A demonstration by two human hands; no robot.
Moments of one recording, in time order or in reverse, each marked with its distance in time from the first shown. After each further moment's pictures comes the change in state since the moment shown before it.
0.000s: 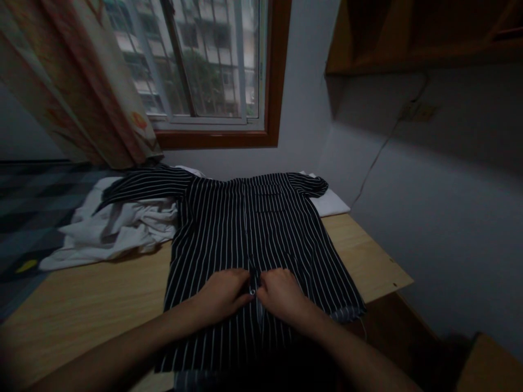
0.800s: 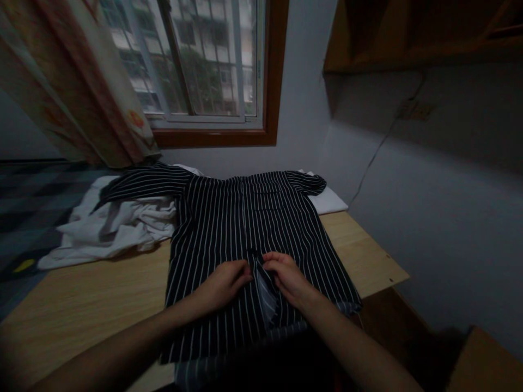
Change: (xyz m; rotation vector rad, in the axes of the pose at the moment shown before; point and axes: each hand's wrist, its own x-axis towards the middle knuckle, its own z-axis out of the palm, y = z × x) left_hand 0.009 -0.006 0.005 -0.371 0.077 -0.077; right_hand 0.013 0.012 0.001 1.646 0.059 0.364
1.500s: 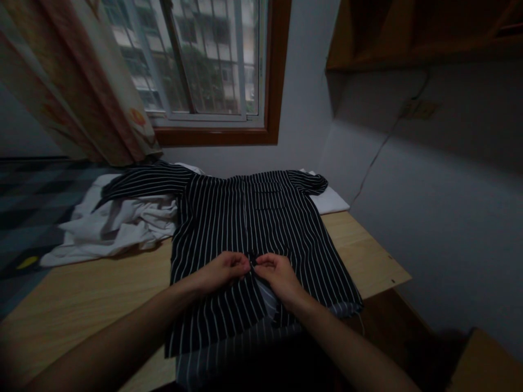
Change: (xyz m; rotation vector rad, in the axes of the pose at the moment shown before) left_hand 0.011 -0.003 -0.017 -0.696 -0.146 -0.241; right_hand -0.003 0.008 0.008 -0.269 0.000 -0.094
